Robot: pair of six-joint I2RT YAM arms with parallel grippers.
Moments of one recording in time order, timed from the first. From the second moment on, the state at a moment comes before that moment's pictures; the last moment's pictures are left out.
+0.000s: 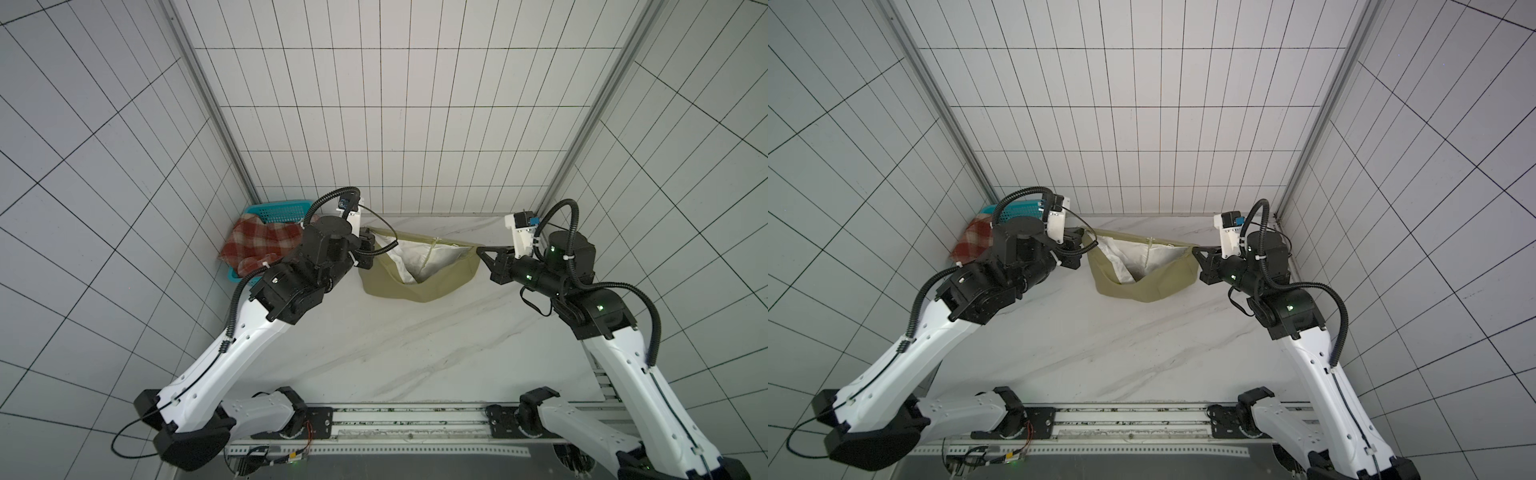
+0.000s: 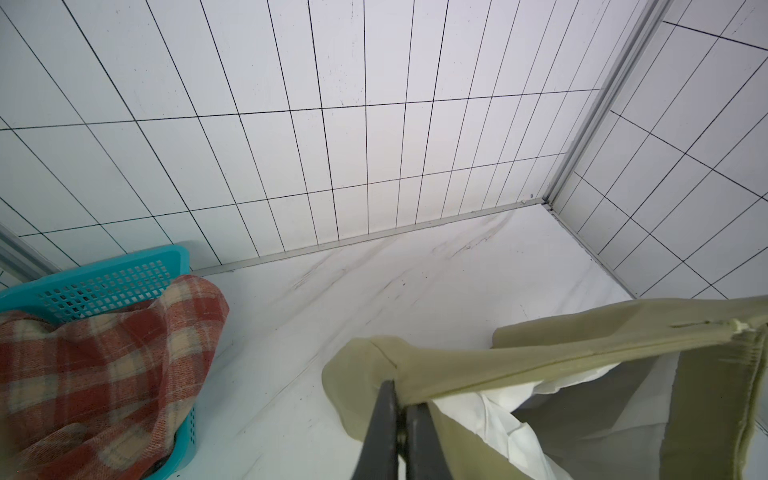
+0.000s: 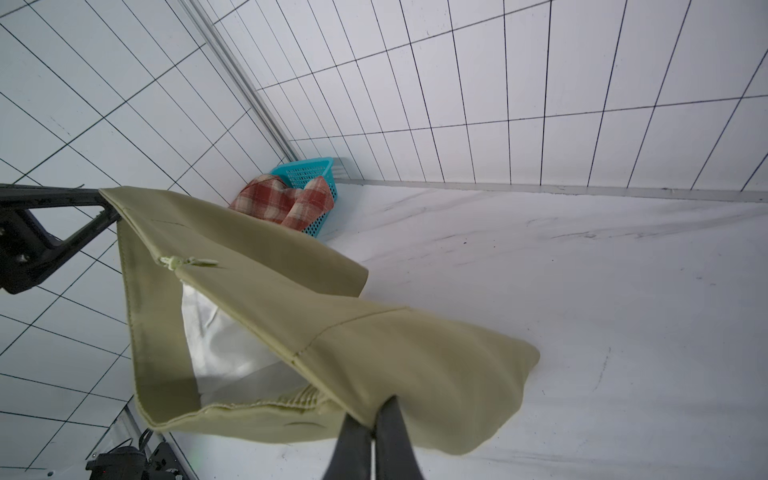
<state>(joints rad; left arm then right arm) -0.69 1.20 1.54 -0.76 -0.29 -0.19 0.31 0.98 1.24 -0.61 -0.32 0.28</state>
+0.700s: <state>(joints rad) -0.39 1.84 2.27 -0.79 -0.02 -0.11 0.16 1.66 1.88 -0.55 -0.31 0.19</state>
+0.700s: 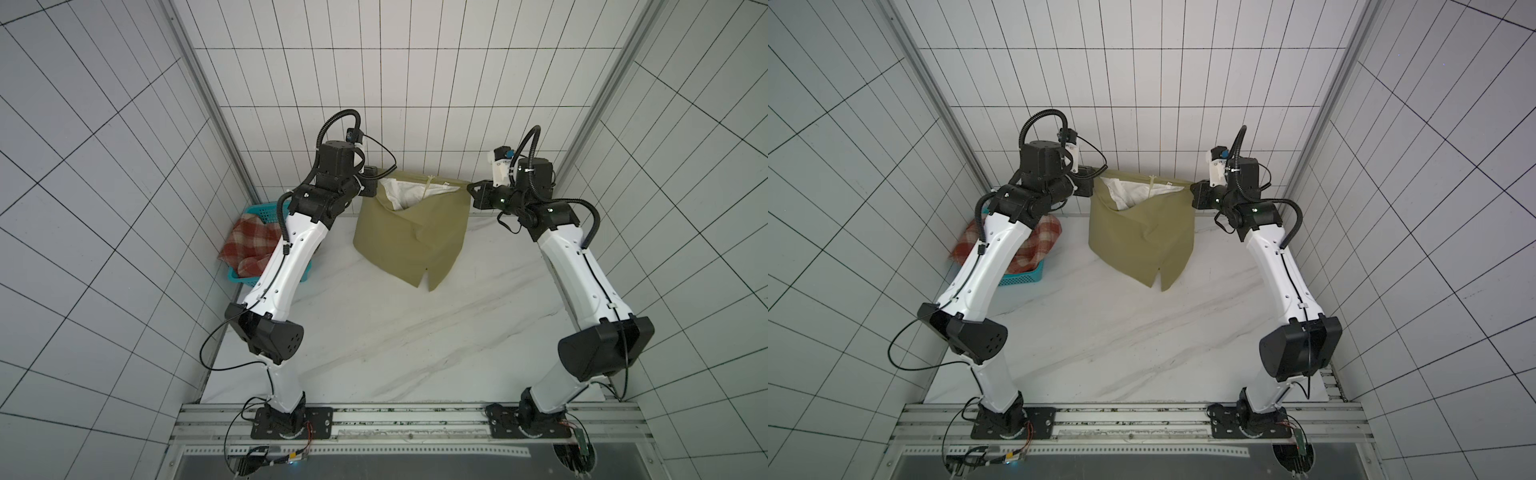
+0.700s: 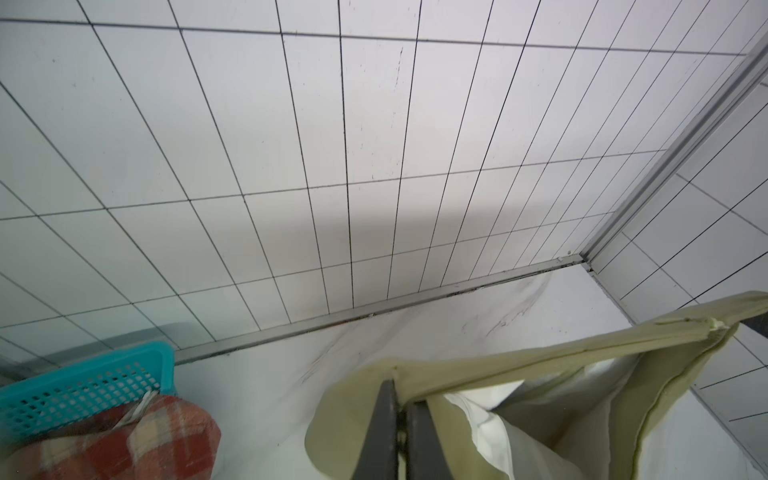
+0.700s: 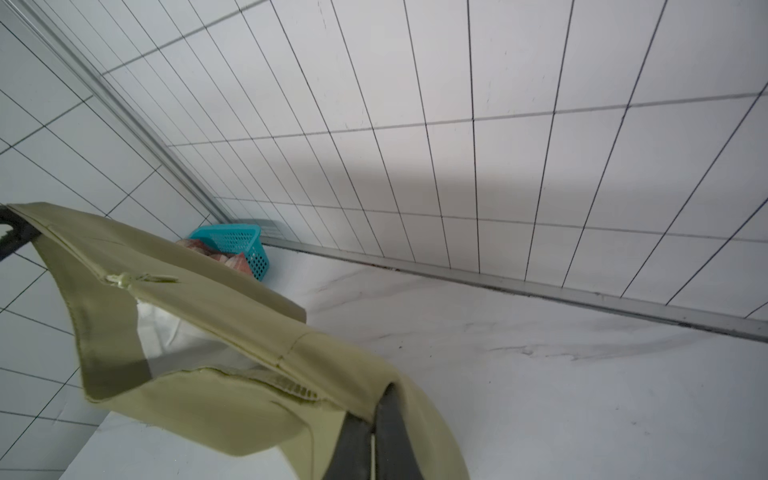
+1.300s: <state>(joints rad) -0.41 1.20 0.74 -0.42 0.09 -0.35 0.24 1.06 0.55 -0.24 -0.23 0.40</state>
